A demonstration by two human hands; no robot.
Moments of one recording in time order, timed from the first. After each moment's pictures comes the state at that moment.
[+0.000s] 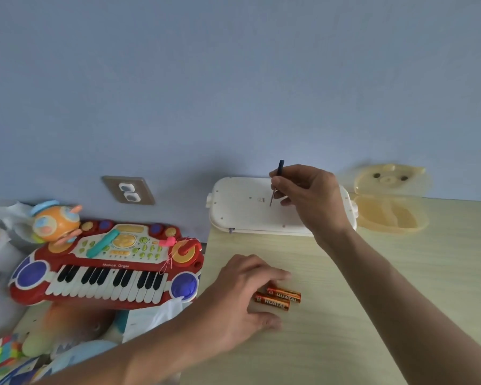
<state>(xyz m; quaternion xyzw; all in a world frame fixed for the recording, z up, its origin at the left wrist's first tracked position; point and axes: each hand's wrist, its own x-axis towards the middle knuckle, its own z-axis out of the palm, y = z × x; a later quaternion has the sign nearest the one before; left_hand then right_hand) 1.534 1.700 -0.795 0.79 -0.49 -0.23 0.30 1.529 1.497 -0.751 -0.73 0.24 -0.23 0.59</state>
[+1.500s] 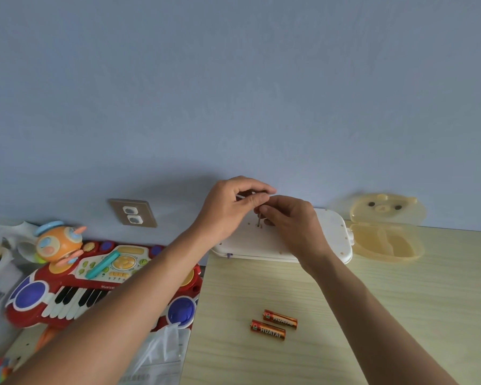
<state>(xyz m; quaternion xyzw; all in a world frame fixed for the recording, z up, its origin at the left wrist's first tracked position) 1.653 1.616 -0.751 0.73 -0.40 -0.09 0.55 1.546 1.501 -0.762 -0.76 0.20 -0.19 0.59</state>
